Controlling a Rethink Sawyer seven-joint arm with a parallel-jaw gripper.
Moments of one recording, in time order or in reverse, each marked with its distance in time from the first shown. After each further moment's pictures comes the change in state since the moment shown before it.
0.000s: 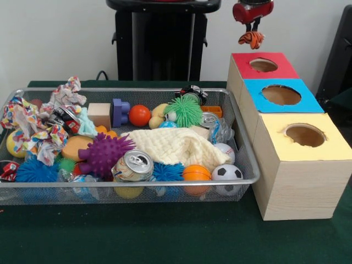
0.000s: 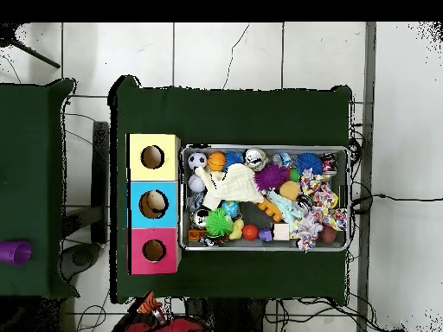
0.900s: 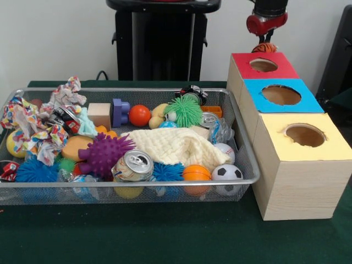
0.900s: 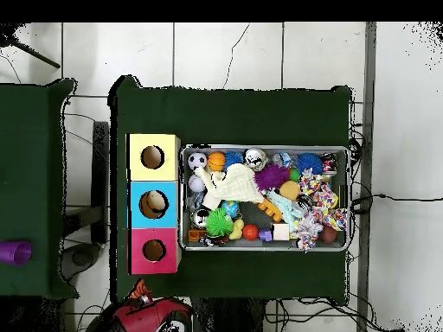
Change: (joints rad) arm 0.073 0.060 0.000 -0.125 0.048 0.073 0.000
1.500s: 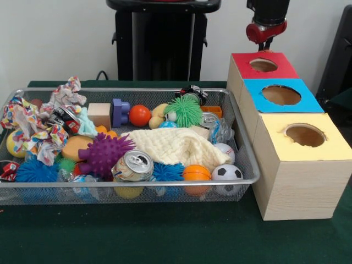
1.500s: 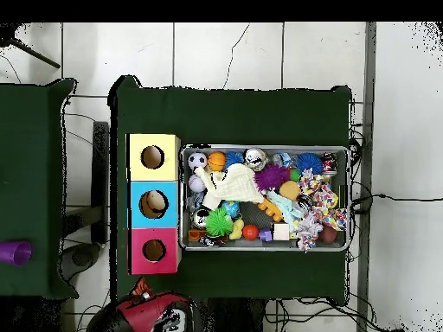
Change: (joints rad) arm 0.000 0.074 0.000 -0.037 0.000 0.000 0.000
